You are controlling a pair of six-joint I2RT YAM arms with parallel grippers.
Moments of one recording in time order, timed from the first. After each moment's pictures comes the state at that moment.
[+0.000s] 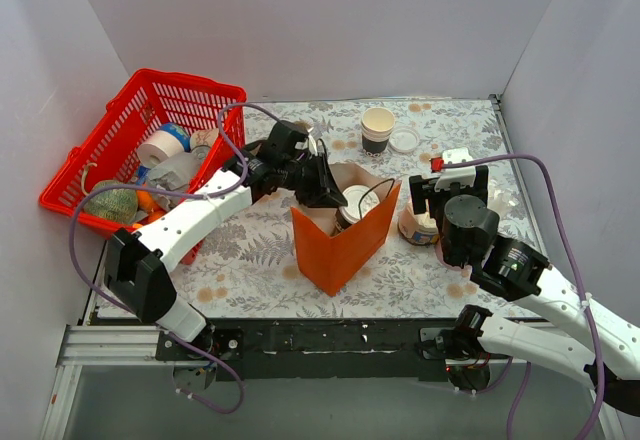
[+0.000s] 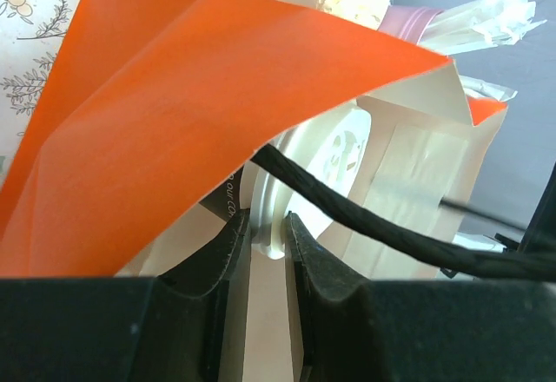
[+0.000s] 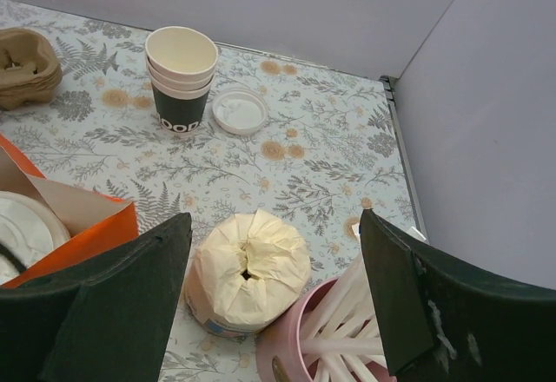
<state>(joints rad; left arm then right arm) -0.68 1.54 1.40 -0.63 0.42 -0.88 0.98 0.74 0.92 -0.38 0.96 -0.08</state>
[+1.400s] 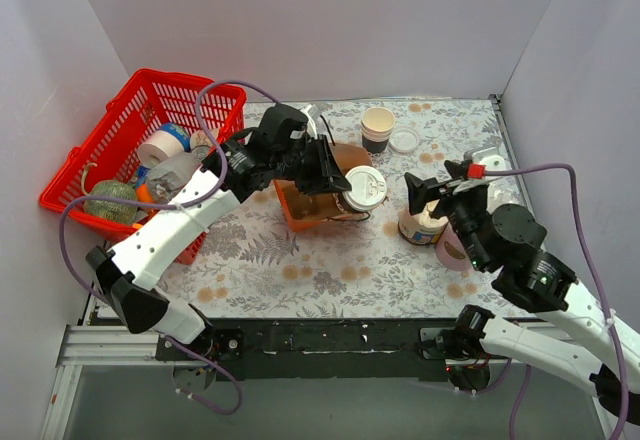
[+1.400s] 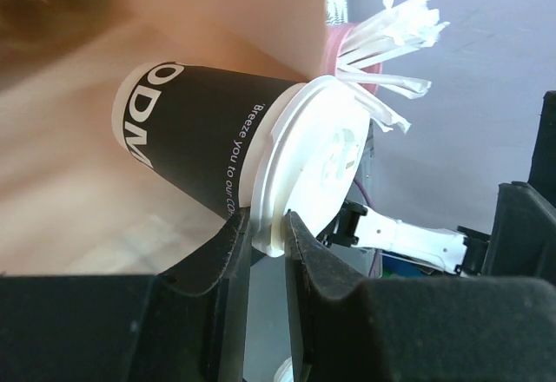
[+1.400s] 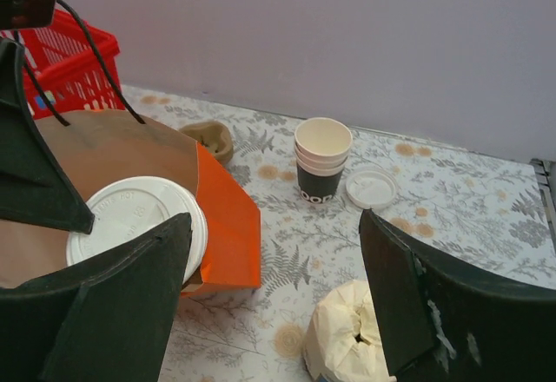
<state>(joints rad) -0.77 1.49 1.63 -0.80 0.25 -0.89 0.98 0.65 0.94 -0.25 0.65 -0.03</state>
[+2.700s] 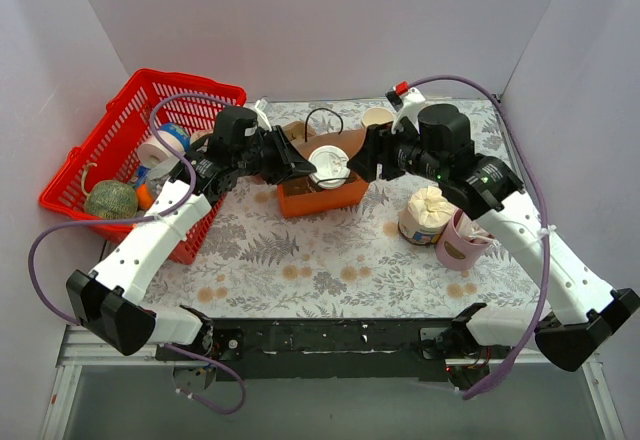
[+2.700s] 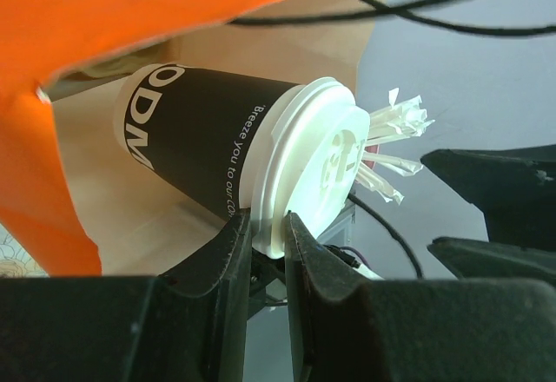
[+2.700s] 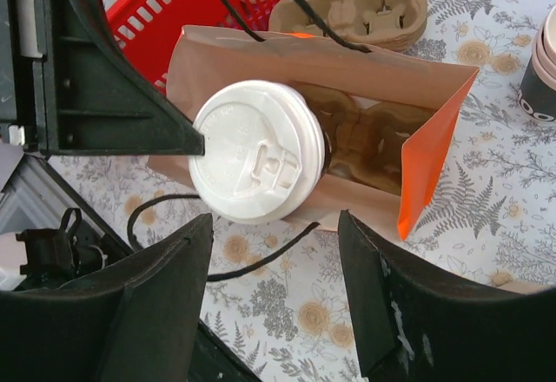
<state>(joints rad) -0.53 1.33 1.39 -0.61 0.33 -0.92 0.67 1.20 1.44 -0.63 -0.16 0.33</state>
